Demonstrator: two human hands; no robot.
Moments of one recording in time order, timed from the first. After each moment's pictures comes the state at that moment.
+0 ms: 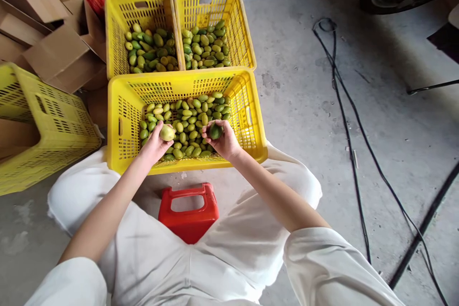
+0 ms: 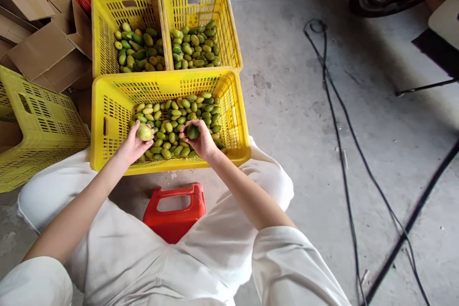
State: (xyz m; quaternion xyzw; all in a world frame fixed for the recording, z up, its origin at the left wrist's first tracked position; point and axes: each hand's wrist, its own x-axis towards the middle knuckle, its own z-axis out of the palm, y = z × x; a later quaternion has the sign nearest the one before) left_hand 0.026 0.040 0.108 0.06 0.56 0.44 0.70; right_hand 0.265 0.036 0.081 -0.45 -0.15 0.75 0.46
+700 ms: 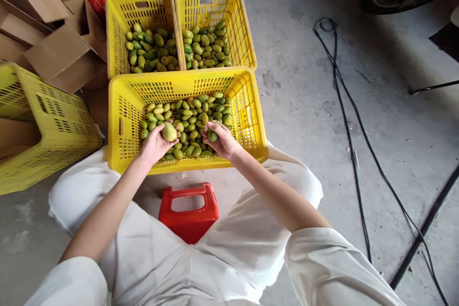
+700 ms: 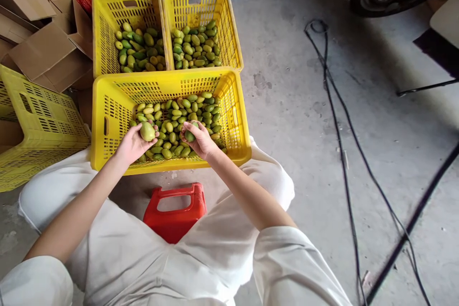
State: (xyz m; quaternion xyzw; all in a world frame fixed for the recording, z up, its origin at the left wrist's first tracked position) left_hand 0.027 0.040 0.119 0.06 0.53 0.43 0.73; right_hand 0.262 0.033 0.077 -0.45 -0.13 0.76 0.46
